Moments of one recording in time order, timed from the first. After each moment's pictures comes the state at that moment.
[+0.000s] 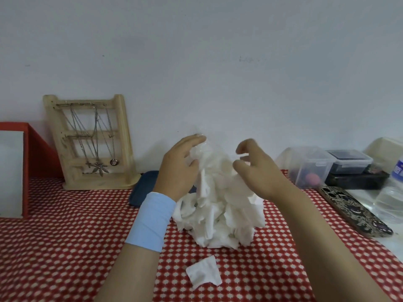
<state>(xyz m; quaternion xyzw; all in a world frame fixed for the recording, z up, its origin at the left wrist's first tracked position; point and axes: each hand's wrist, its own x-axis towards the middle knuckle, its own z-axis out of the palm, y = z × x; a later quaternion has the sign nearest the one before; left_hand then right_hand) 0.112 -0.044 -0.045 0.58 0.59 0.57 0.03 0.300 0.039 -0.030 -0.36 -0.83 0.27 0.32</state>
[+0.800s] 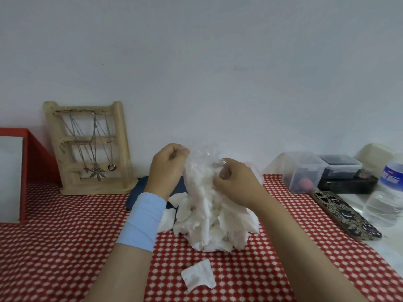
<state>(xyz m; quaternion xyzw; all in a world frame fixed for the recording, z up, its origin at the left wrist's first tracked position) 0.109 -0.047 -0.031 0.43 0.63 0.63 0.13 0.275 0.039 -0.050 -0.35 -0.82 0.31 0.32</state>
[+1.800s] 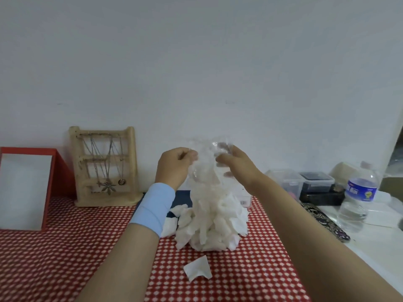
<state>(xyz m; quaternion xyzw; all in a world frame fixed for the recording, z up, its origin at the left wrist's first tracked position) 0.136 -0.080 0.030 0.46 0.64 0.61 0.11 0.297 0.013 0.033 -0.30 -0.74 0.47 0.37</state>
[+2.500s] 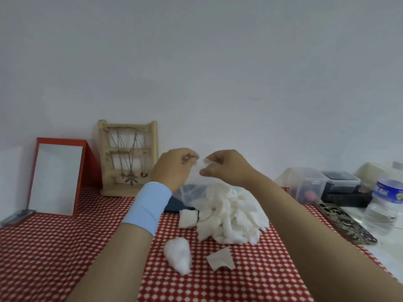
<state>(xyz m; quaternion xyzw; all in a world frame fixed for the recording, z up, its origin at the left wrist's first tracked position) 0.085 -0.126 0.017 0.53 0.71 0.45 -0.03 0.239 -0.024 0.031 -0.30 -0.86 0.31 0.27</state>
